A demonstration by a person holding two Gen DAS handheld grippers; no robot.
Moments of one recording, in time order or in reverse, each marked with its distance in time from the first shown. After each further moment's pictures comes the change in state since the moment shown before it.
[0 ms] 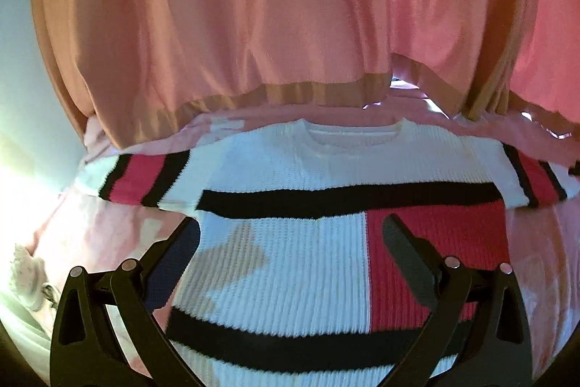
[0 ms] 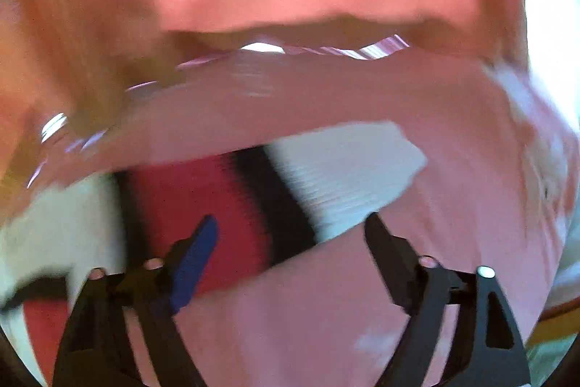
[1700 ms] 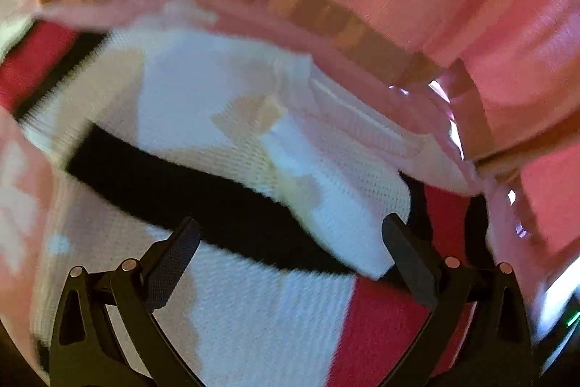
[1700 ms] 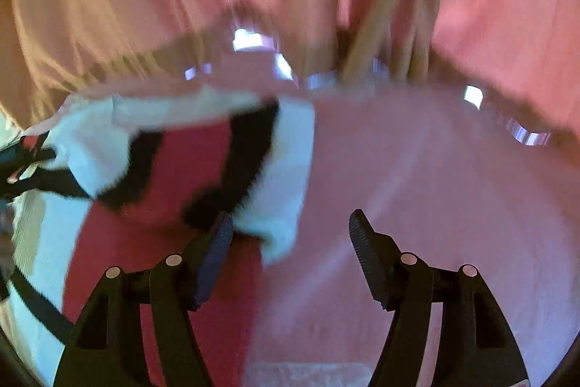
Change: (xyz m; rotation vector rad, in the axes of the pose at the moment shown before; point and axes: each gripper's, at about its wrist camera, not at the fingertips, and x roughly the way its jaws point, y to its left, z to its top) left arm 0.191 0.035 0.020 -0.462 0.354 -0.294; right arm -0.070 0.222 -0.138 -0.585 -0.005 0.370
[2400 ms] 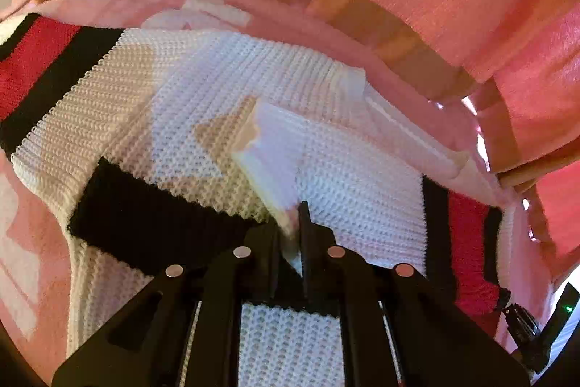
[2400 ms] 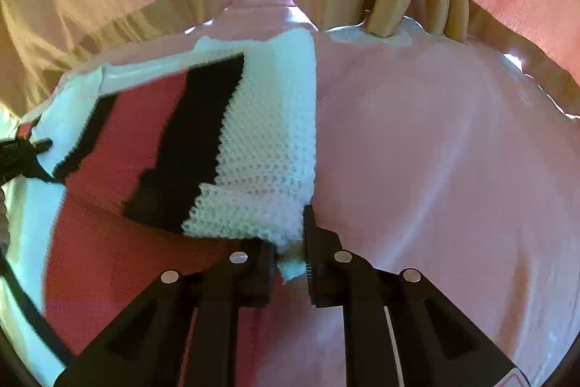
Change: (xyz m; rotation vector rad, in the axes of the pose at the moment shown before) left arm 0.014 0.052 0.018 0.029 -0.031 0.011; right arm 0.044 0.019 0.000 0.019 0.047 0.052
